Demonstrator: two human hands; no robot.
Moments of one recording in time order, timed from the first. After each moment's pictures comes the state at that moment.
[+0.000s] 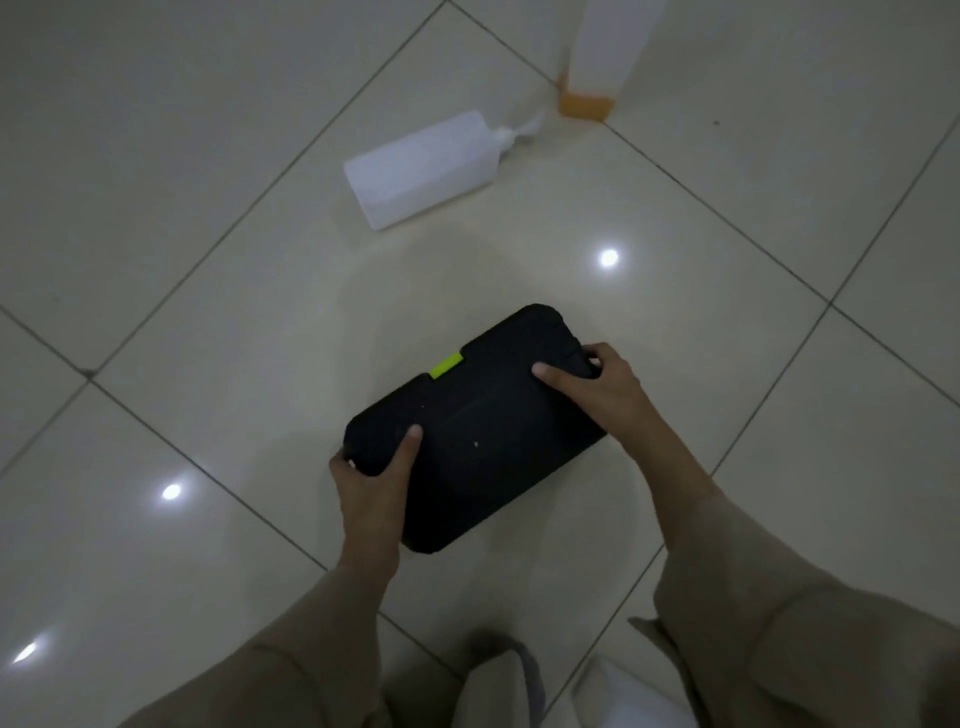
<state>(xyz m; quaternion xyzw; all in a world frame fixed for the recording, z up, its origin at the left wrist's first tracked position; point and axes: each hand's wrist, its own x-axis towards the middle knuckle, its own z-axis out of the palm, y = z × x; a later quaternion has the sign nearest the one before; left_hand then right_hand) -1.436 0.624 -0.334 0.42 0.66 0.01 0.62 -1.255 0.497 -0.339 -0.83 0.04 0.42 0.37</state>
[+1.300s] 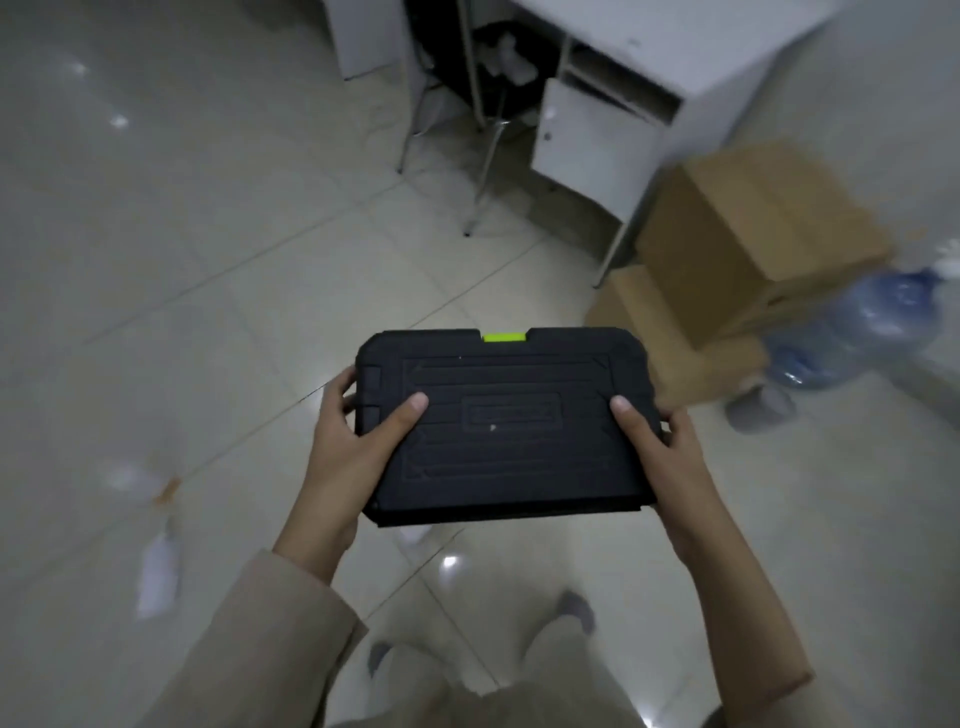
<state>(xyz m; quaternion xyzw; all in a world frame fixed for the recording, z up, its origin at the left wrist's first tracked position) -1.559 0.328 0.397 0.73 -0.07 -0.29 0.62 -1.743 0.166 0.393 -0.53 0.53 -0.19 0.64</state>
